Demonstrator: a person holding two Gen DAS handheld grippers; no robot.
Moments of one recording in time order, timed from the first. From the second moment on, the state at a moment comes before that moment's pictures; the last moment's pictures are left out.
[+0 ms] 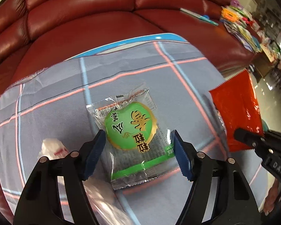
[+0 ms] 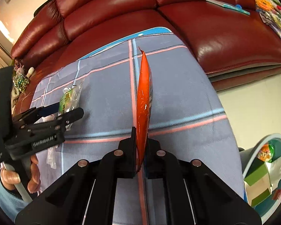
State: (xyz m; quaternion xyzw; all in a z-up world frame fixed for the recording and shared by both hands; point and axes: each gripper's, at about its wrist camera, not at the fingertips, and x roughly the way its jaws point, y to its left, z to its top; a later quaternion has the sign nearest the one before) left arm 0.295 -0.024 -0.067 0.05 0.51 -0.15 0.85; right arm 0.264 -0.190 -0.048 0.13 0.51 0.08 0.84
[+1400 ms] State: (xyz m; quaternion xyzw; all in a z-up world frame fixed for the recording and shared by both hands) left arm 0.111 -0.289 -0.032 0.16 0.48 -0.37 0.78; right arm 0.040 -0.462 -0.050 0.23 0.50 -0.11 0.83
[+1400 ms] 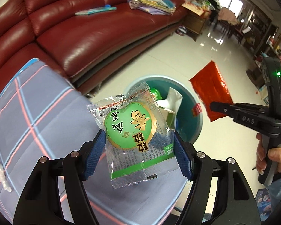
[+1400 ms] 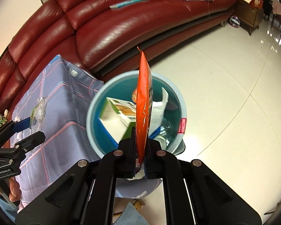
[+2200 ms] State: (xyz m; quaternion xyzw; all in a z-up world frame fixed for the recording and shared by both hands) left arm 0.130 -0.344 -0.070 0.17 0.51 -0.39 0.75; right arm 0.053 -0.486 -0.075 0.25 0.51 -0.13 0.81
